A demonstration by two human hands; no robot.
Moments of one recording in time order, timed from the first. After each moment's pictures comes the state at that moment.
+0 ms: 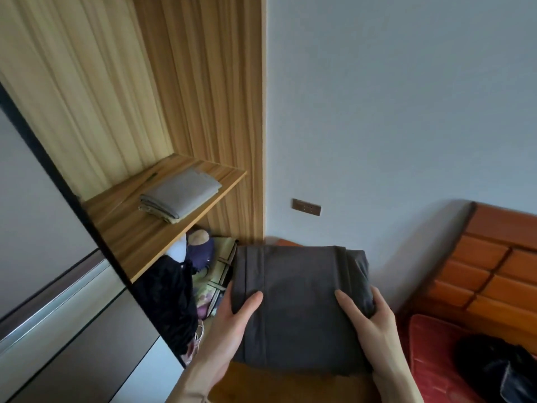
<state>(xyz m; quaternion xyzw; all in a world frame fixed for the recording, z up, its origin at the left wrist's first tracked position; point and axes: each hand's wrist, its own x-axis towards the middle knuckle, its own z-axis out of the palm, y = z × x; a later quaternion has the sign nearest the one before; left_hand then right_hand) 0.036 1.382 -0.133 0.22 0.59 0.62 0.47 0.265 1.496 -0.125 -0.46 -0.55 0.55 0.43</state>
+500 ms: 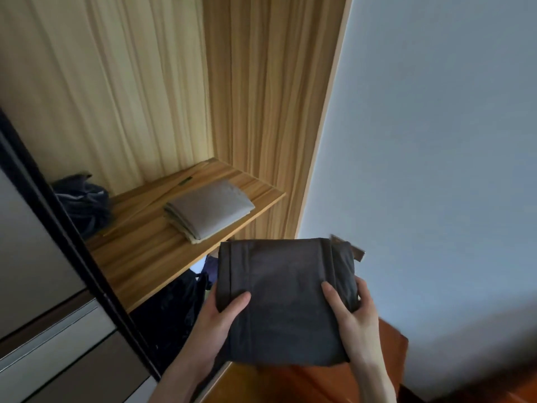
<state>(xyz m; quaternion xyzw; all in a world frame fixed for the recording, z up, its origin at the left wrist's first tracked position) -0.089 1.483 -0.144 0.17 0.58 0.70 0.39 0.099 1.647 -0.122 -0.39 -0.62 0.55 0.40</state>
